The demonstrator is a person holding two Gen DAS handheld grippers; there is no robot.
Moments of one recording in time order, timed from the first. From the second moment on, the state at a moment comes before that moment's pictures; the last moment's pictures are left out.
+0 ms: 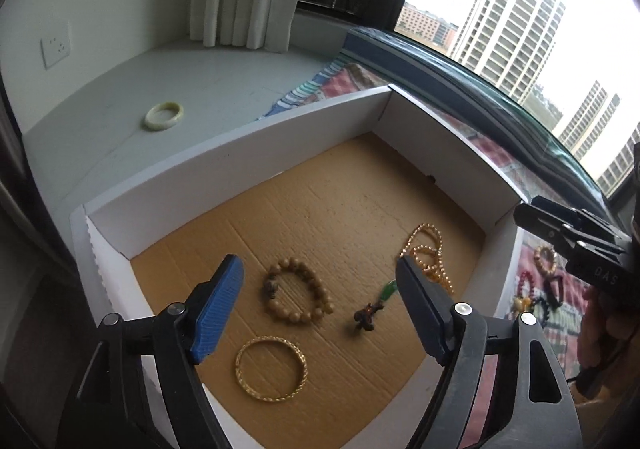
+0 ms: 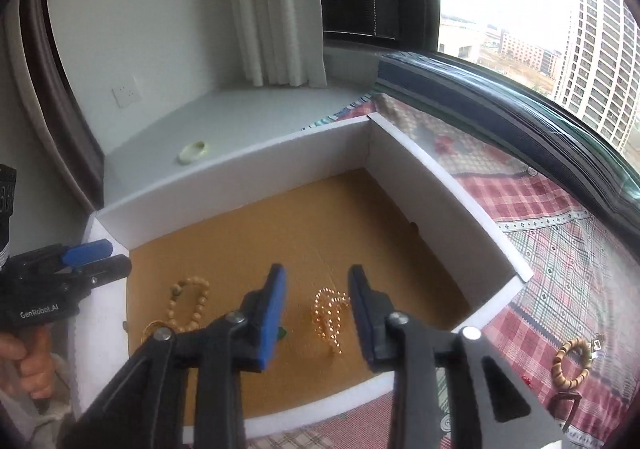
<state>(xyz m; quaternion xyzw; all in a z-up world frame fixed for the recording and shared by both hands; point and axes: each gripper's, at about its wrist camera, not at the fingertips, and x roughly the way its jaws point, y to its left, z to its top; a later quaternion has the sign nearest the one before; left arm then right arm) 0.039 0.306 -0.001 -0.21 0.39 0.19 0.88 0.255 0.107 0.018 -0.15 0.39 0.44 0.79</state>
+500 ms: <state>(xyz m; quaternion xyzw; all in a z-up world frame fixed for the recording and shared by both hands) 0.046 0.168 0.019 -0.17 0.38 0.03 0.91 0.194 -0.042 0.004 -0.15 0.36 0.36 0.85</state>
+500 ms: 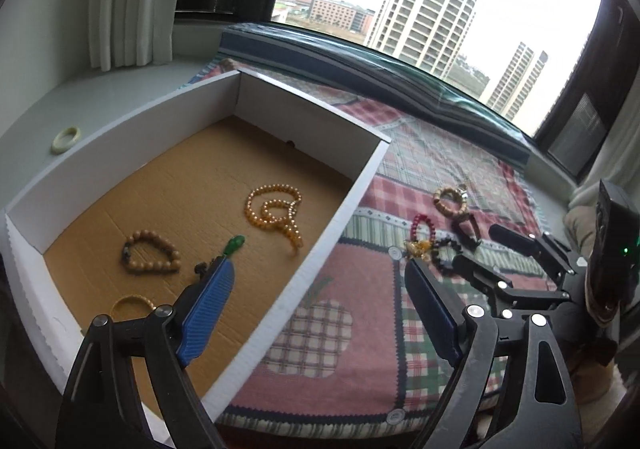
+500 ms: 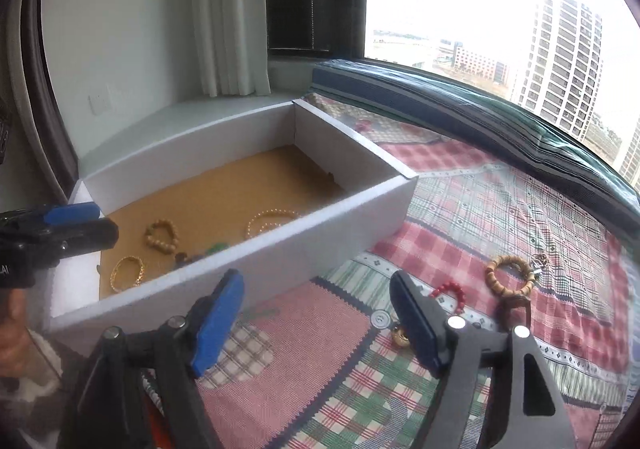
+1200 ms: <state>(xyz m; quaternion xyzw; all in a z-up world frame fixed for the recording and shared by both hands) 0.075 0.026 -0.066 -0.11 0.45 -0.05 0.89 0.171 -0.244 -0.115 -0.08 0.42 0.11 0.90</state>
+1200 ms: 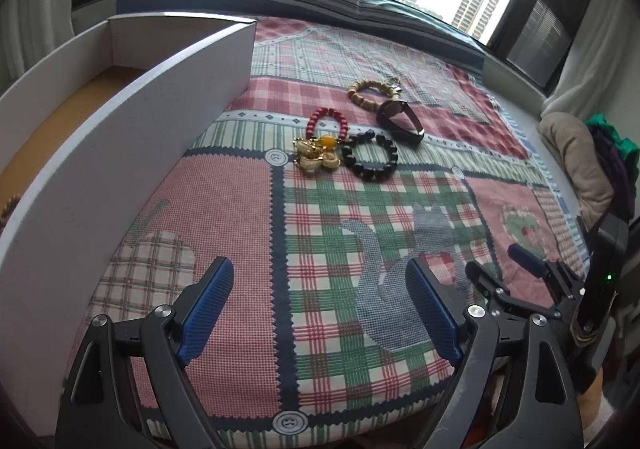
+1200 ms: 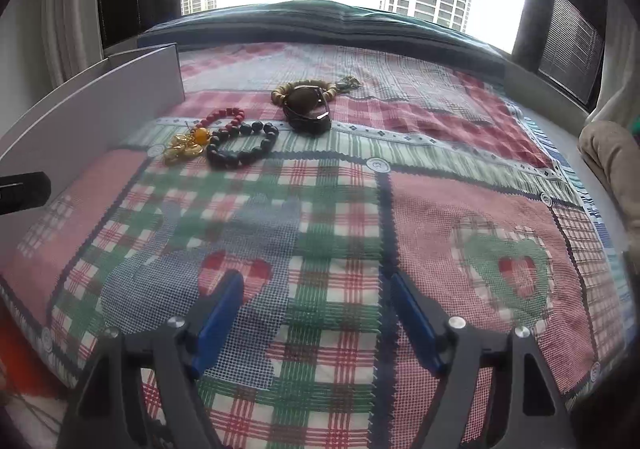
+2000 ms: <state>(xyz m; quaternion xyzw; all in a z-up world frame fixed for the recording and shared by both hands) 0.078 0.026 -0.093 -0.10 0.47 -0.02 0.88 0.167 -0.248 -0.123 -0.08 0.41 0.10 0.90</state>
